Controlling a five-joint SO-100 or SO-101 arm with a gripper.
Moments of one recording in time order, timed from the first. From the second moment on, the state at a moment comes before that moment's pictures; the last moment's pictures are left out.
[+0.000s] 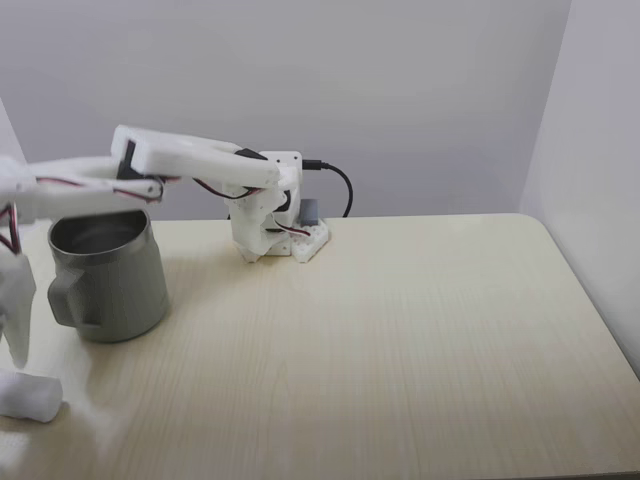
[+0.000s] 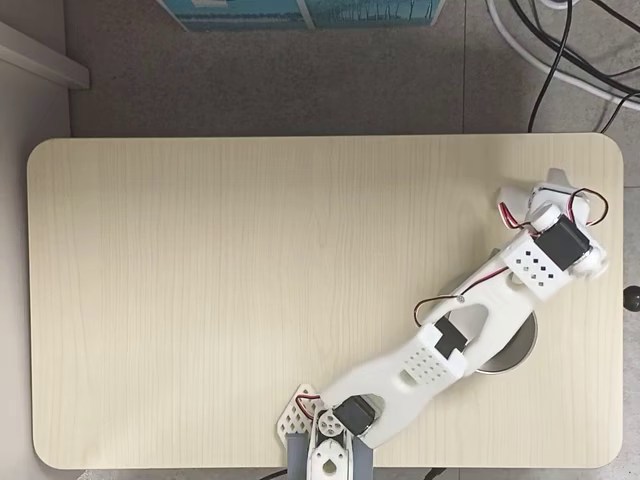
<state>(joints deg) 42.9 155.7 172.5 102.7 -31.6</state>
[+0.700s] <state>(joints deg) 41.5 161.5 178.0 102.8 -31.5</state>
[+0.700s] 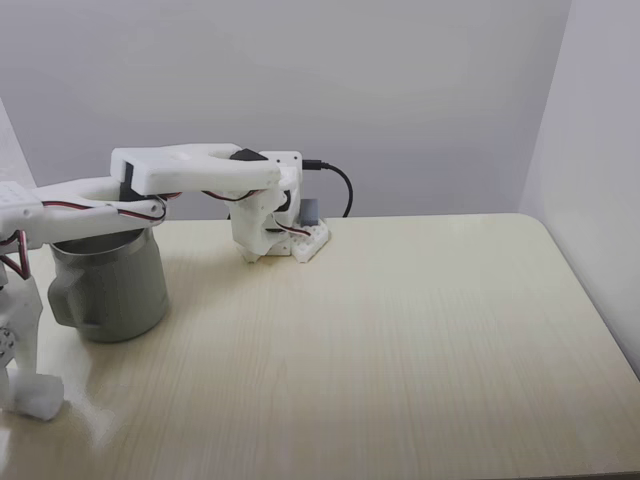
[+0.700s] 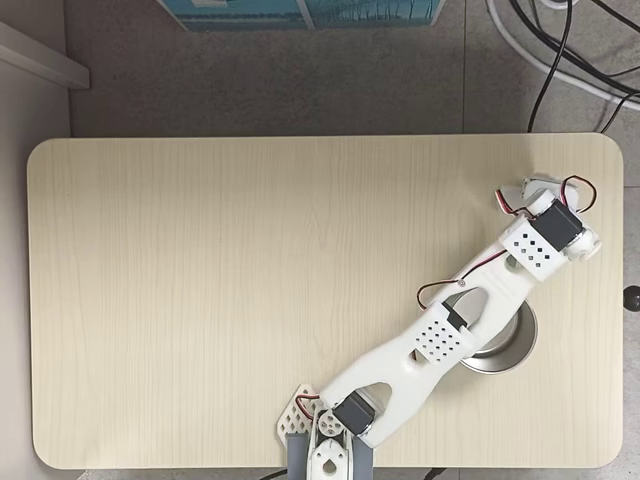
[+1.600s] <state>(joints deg) 41.0 106.7 140.4 102.8 -26.4</state>
